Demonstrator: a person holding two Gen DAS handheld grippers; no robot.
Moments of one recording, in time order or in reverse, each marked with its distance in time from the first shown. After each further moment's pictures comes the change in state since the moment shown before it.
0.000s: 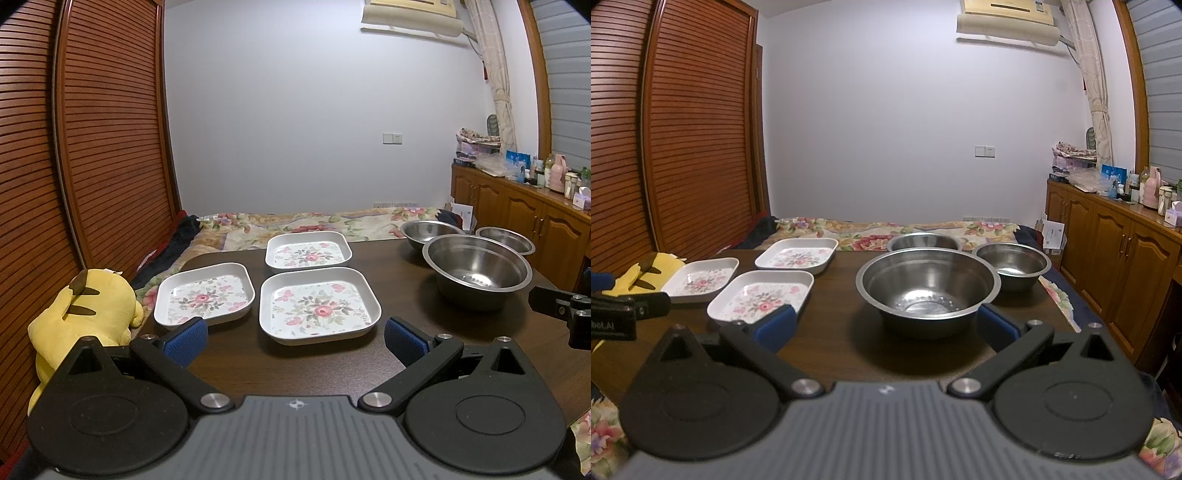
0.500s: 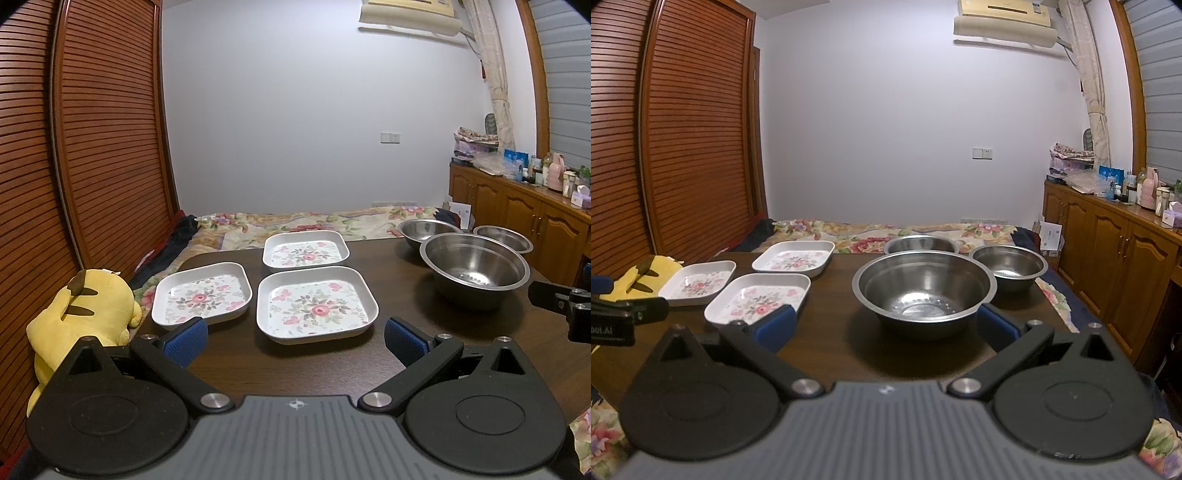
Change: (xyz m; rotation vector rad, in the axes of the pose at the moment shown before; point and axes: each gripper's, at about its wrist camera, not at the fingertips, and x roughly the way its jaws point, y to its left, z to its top) left arm 0.001 -0.002 -0.002 0.003 0.001 -0.007; right arm -0.001 -0.001 0.000 0.004 -0.009 -0.008
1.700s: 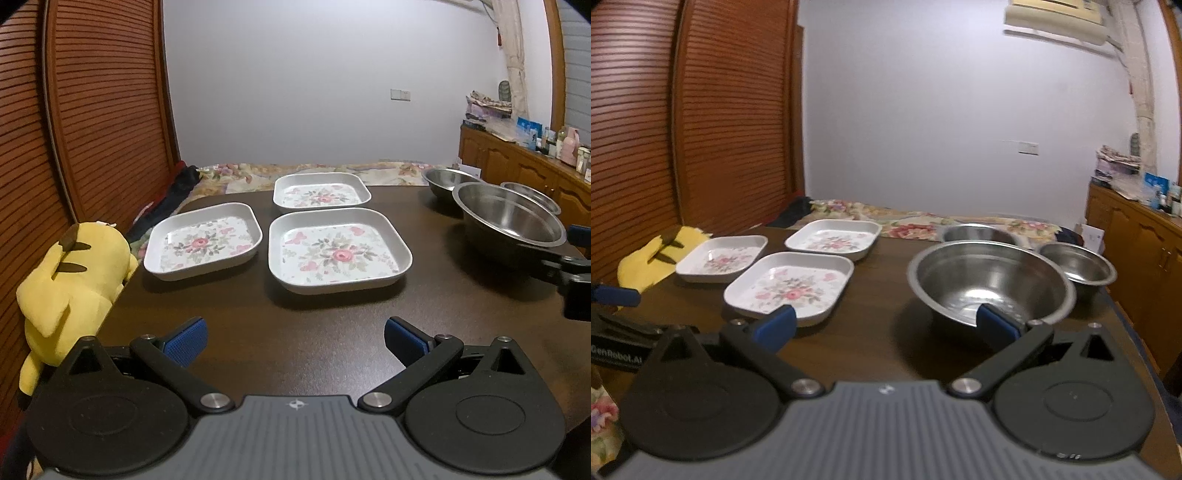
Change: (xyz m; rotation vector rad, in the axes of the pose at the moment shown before) left arm 0.049 0.023 -0.023 -0.022 0.162 -0.004; right arm 0.052 0.035 -0.003 -0.097 0.053 0.129
